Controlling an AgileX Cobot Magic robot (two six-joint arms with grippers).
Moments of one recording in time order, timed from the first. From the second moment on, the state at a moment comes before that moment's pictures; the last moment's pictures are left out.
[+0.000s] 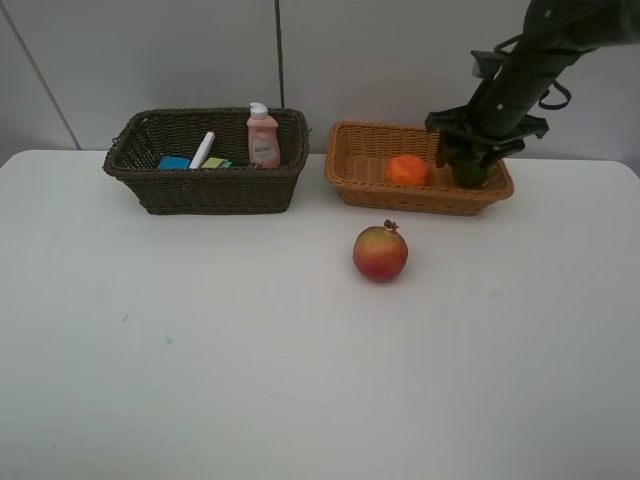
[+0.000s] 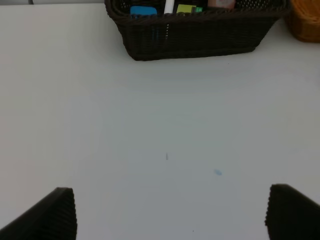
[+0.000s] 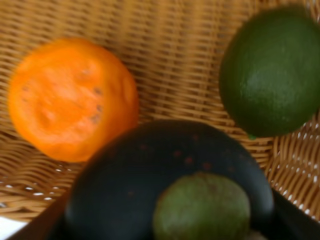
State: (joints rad) left arm -0.07 -0.01 -0.51 -0.09 1.07 0.01; right arm 0.17 2.10 -1.64 0.02 0.85 0.03
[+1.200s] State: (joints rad) left arm -0.07 -0.01 -0.51 -0.09 1.07 0.01; right arm 0.53 1.91 -1.52 0.09 1.18 0.10
